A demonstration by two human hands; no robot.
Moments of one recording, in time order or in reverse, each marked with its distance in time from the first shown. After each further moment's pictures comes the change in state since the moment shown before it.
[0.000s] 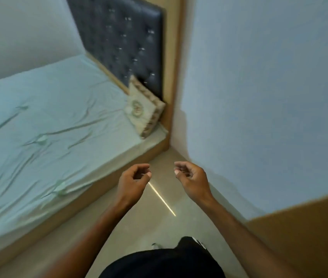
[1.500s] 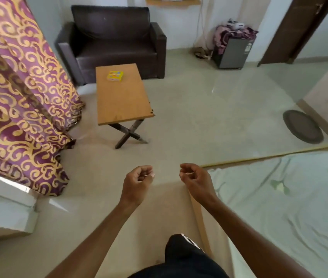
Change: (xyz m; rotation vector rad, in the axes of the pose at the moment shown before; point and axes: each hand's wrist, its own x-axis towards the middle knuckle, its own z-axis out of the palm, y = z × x) left_hand -0.507 -0.316 -0.783 -0.435 2.099 -0.538; right_hand -0.476 -0.284 1.040 -0.328 -1.951 -0.710
